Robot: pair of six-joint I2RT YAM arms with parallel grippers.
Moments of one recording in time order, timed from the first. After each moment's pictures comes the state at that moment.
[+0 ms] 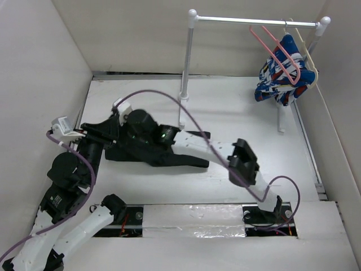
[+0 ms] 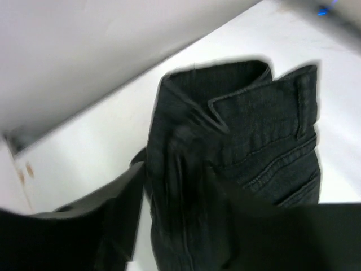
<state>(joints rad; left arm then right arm) -0.67 0.47 1.00 -0.39 -0.56 -0.65 1.13 2.11 2.01 -0.12 0.16 0.13</state>
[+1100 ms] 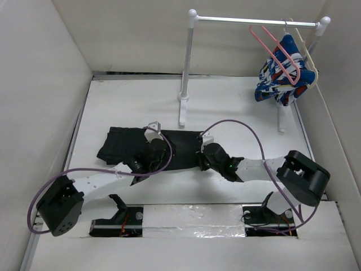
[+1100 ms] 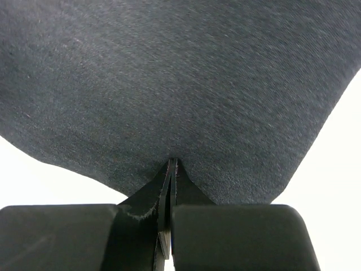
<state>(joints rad) -0.81 1.11 0.51 0.07 -0.44 -0.80 0.92 1.52 0.59 0.28 0.23 0.37</state>
